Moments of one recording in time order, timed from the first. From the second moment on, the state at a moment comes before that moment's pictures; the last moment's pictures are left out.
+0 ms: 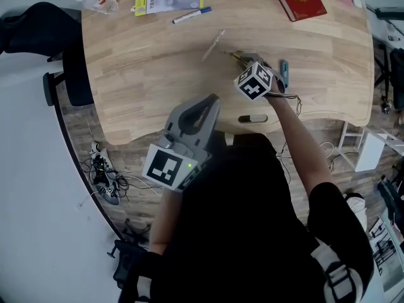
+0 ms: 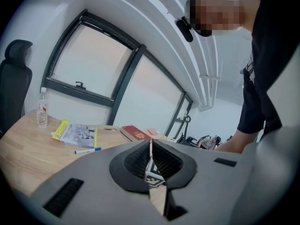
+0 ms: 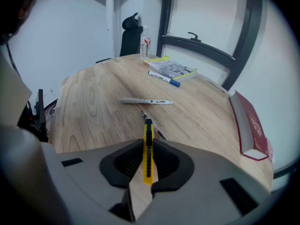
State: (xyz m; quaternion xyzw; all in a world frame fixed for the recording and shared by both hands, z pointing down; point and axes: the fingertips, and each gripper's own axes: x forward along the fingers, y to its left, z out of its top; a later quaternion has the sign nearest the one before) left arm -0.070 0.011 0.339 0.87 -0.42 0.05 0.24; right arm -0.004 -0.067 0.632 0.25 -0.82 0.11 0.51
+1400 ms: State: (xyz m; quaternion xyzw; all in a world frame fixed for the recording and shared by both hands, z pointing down) left arm -0.049 0.017 0.337 0.88 -0.40 0.05 0.24; right arm 0.118 -0.041 0.648 0.52 -0.66 0.34 0.43
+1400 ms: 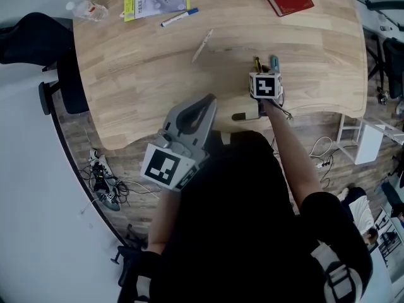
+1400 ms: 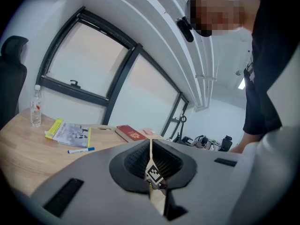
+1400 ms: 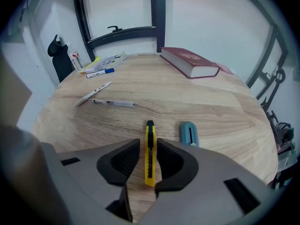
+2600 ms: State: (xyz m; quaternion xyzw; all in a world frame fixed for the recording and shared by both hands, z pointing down) left arm -0.084 0.017 0.342 0.88 -0.41 0.03 0.25; right arm -0.004 -0.090 0.621 0.21 -0.80 0.03 0.56
